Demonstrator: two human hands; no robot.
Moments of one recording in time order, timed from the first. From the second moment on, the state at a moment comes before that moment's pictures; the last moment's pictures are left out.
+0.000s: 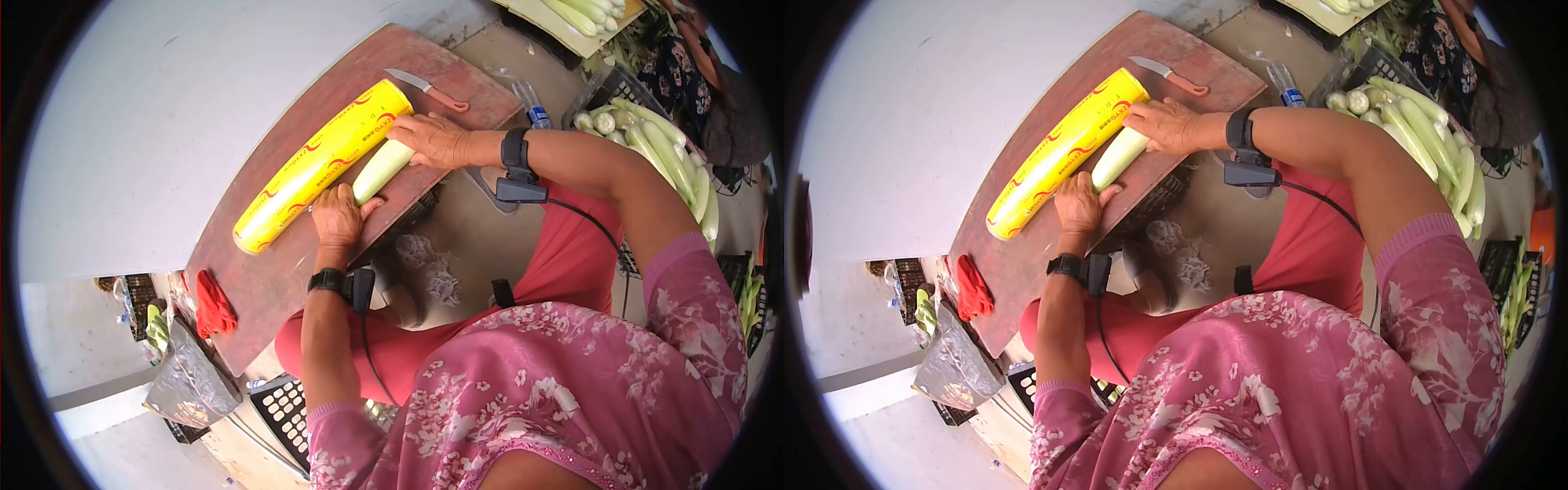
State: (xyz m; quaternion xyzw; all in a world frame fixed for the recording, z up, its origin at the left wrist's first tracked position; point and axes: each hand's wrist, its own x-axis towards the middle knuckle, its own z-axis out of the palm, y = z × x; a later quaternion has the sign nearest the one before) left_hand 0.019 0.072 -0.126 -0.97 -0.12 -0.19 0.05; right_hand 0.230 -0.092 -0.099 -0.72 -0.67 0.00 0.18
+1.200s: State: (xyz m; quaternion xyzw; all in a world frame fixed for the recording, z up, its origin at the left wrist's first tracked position) left_hand -0.034 0.094 -0.084 -0.92 -0.38 0.06 -0.01; right_hand 0.249 -0.063 -0.084 -0.66 -0.73 0.11 0.10
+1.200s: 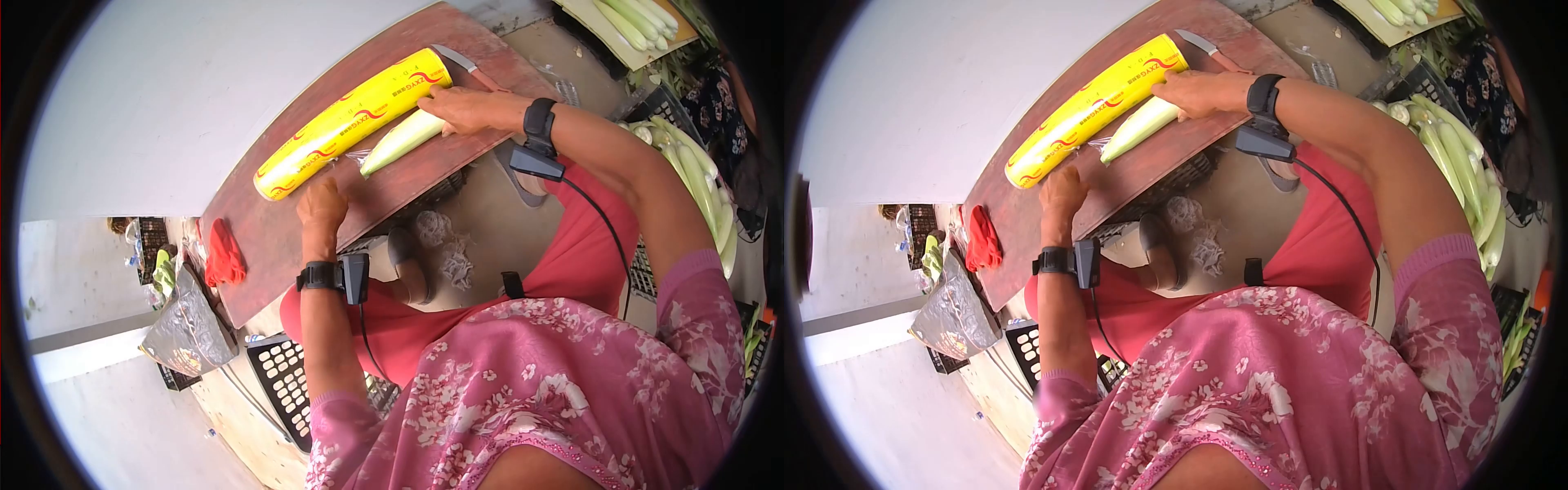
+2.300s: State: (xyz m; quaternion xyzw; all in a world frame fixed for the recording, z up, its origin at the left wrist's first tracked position) left_hand -0.001 0.076 -0.107 -0.95 -0.29 -0.03 -0.12; right_hand 0.252 -0.065 -0.089 -0.66 -0.72 0.12 0.16
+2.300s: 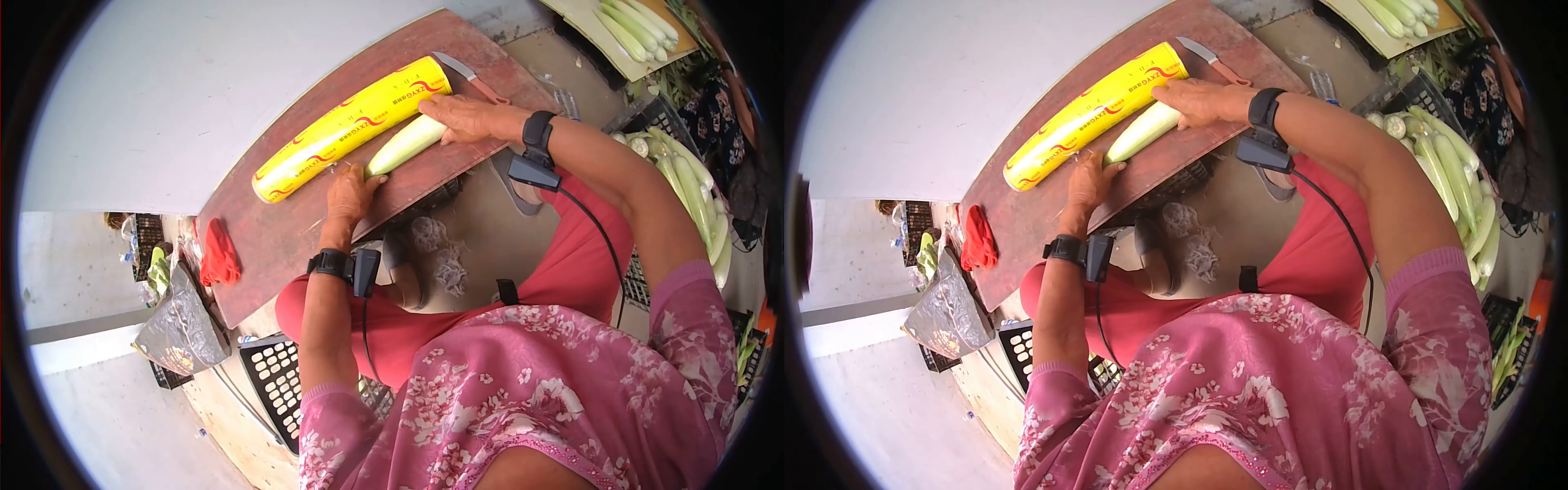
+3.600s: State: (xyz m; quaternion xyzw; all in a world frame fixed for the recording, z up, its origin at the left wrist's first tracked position) left_hand 0.019 0.056 -0.095 -0.96 -0.23 -0.13 -0.03; right_hand 0.251 -0.042 -0.047 -0.68 -0.71 0.21 0.04
